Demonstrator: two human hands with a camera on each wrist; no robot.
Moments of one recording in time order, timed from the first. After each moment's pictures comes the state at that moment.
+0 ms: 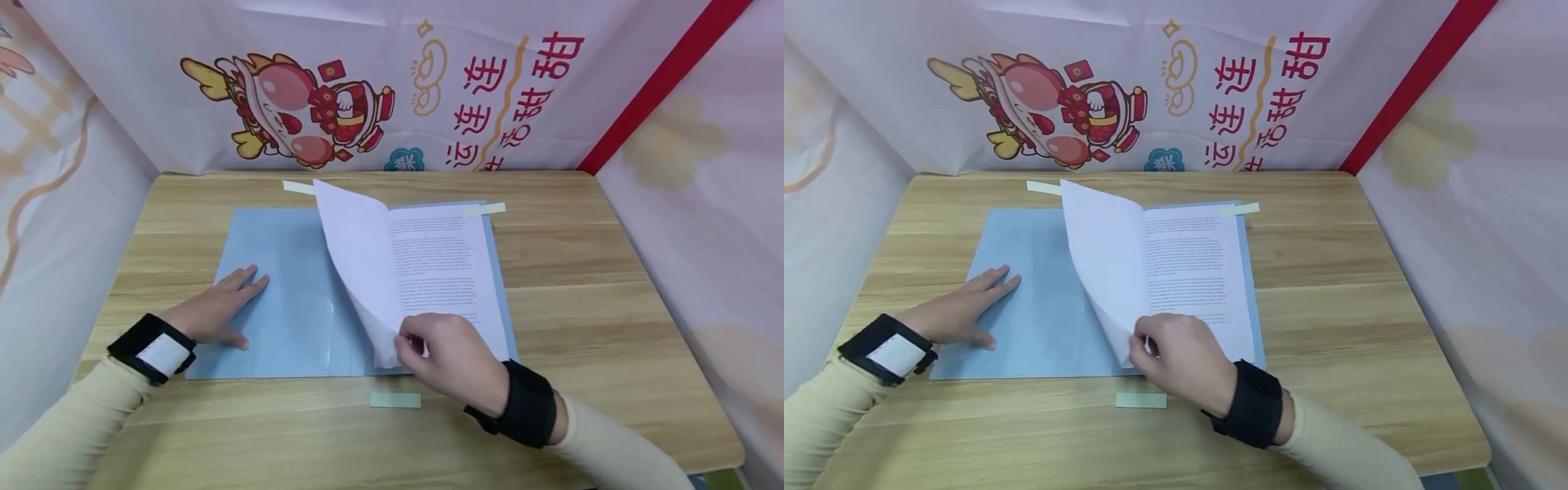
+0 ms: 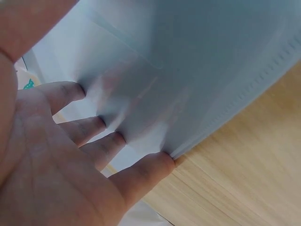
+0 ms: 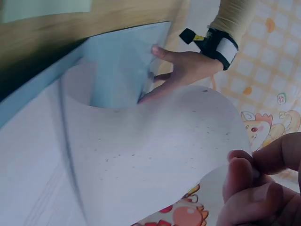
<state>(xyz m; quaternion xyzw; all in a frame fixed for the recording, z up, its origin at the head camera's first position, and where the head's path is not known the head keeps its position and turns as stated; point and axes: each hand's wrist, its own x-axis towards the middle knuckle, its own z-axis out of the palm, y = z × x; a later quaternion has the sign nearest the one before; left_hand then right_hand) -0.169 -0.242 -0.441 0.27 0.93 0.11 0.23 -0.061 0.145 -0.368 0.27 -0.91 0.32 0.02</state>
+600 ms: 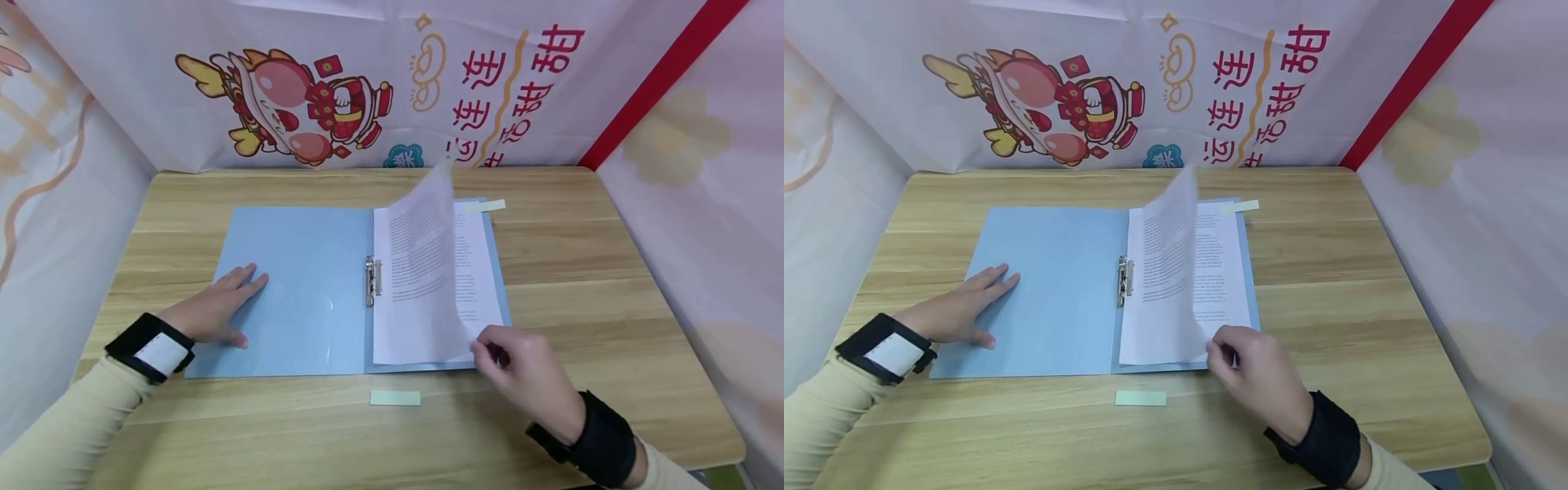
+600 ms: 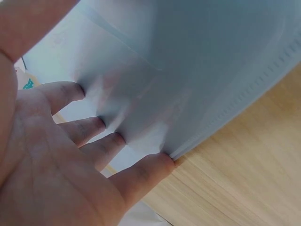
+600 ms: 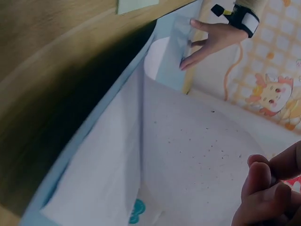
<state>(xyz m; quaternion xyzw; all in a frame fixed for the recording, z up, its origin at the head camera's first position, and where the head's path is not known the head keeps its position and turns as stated) -0.169 -0.243 -0.443 0.28 0.93 0.12 0.23 -0.026 0.226 -0.384 0.19 -0.92 0.34 0.09</state>
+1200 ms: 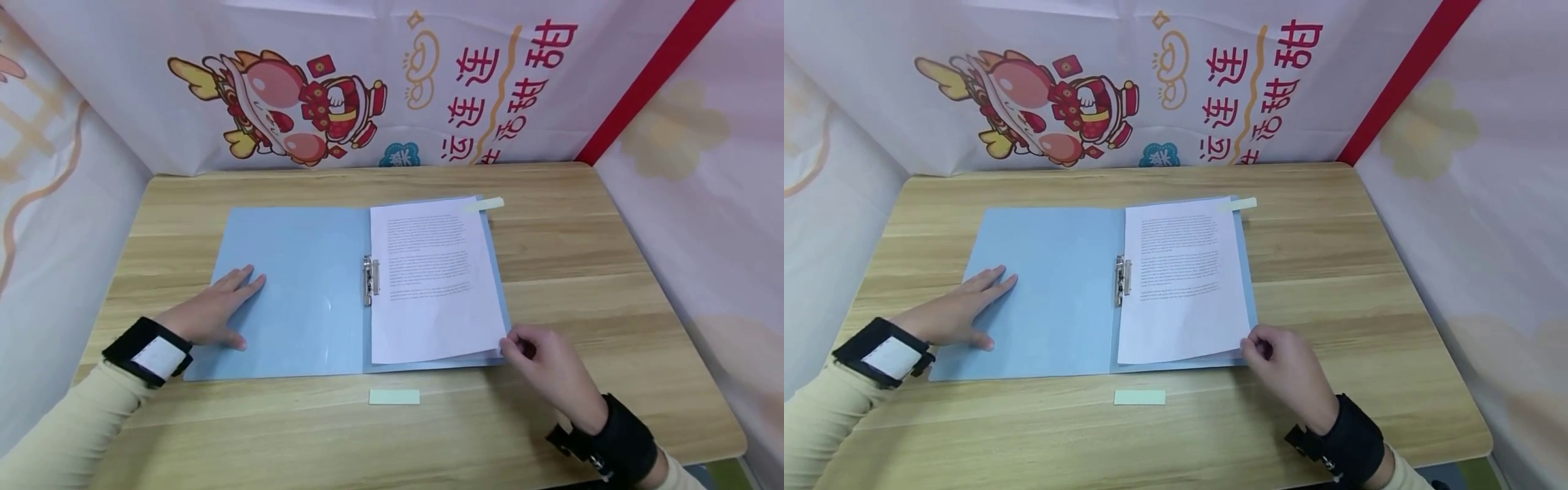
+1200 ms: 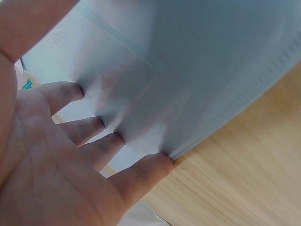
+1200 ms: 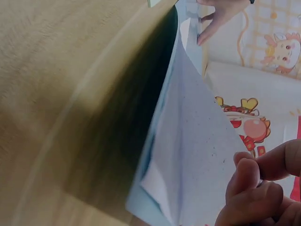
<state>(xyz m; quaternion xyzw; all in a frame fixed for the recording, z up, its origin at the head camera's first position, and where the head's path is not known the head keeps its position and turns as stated) -0.171 -0.242 -0.447 0.27 0.93 0.12 0.24 -0.024 0.266 -0.400 -0.01 -0.93 0.35 -0.07</state>
